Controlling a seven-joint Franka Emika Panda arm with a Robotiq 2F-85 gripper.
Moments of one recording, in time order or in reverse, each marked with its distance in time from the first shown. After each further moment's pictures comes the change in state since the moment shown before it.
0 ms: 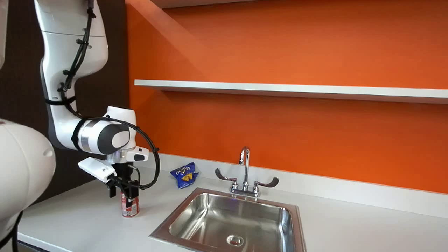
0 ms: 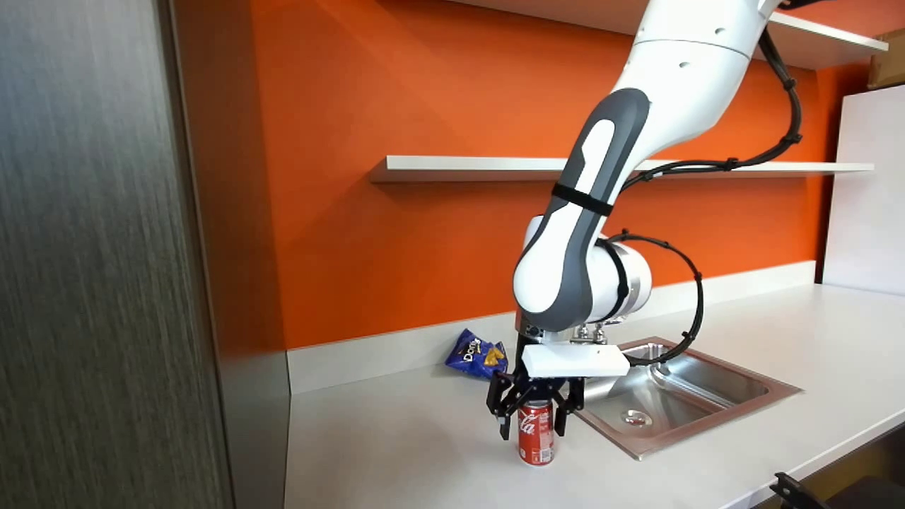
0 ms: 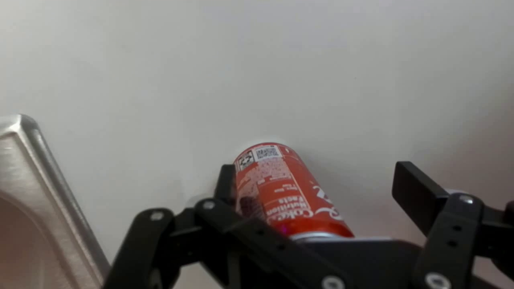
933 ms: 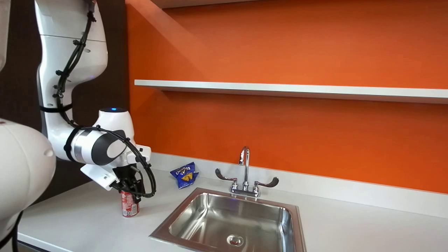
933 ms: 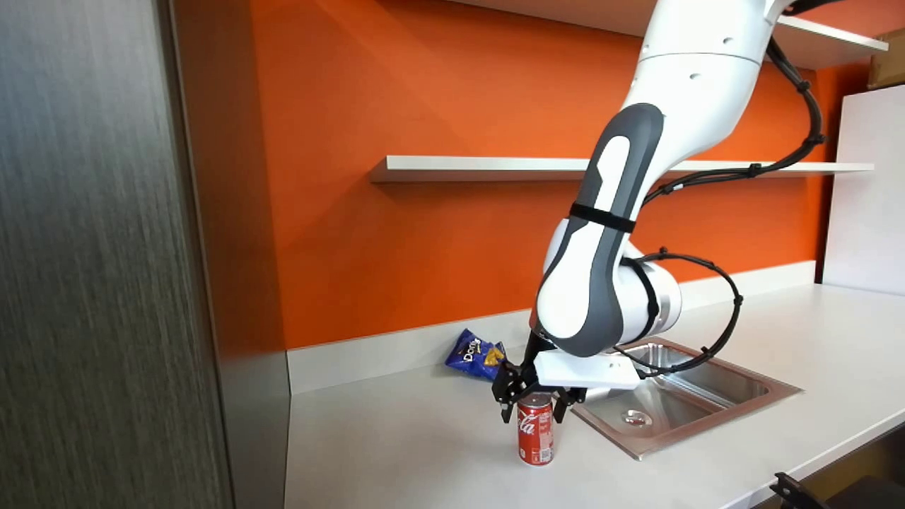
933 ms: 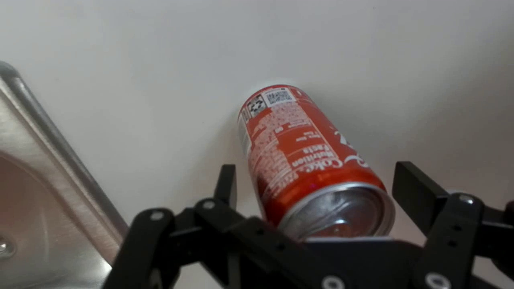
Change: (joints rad) arm 0.005 0.011 -0.019 -0.089 0.000 0.311 0.001
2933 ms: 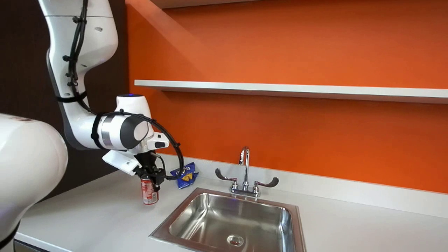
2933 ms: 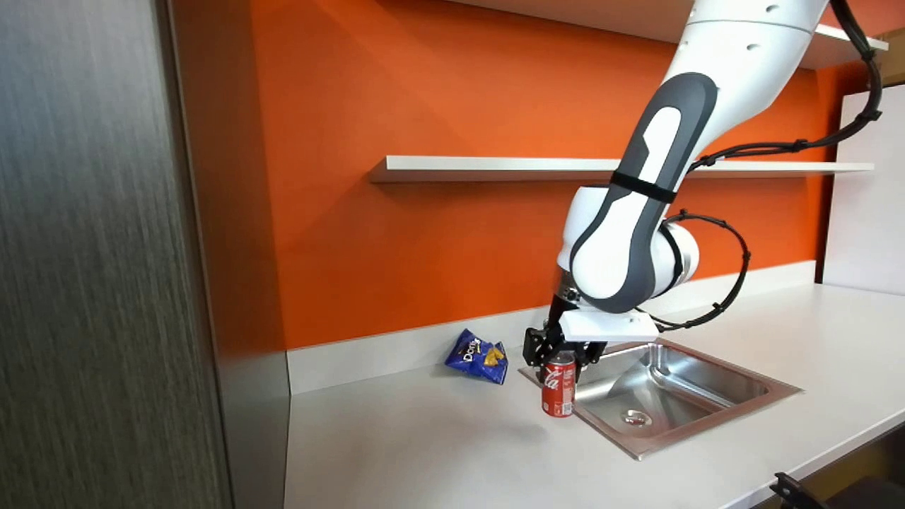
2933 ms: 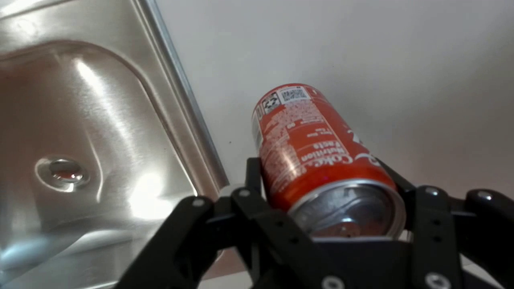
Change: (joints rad) arm 0.269 -0.147 -0.478 0.005 -0.301 -0.147 0.104
